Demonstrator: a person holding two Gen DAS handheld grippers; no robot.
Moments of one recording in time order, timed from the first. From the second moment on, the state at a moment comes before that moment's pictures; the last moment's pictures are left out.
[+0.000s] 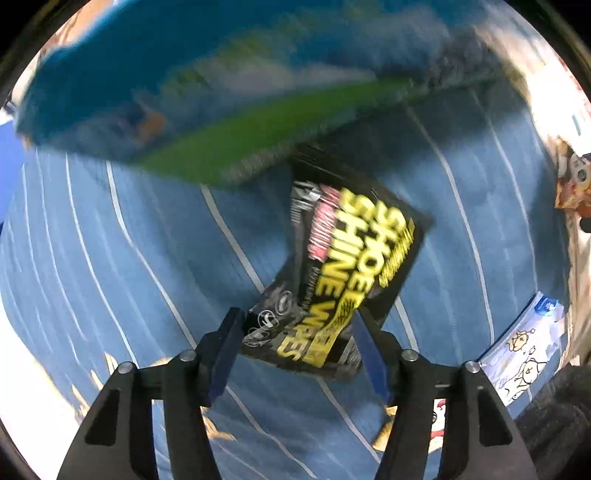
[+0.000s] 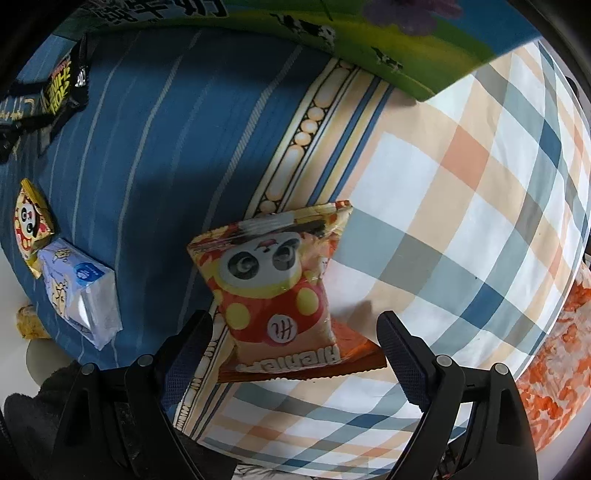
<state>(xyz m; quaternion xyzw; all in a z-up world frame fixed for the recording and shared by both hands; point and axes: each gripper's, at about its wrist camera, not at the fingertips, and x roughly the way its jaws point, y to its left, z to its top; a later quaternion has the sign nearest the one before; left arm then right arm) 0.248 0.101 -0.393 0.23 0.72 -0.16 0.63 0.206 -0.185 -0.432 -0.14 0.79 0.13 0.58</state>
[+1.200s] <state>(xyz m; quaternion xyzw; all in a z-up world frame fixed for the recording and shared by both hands) 0.209 0.083 -0.414 0.08 0.77 -0.06 0.63 0.205 -0.198 -0.431 -0.11 0.79 0.09 0.60</state>
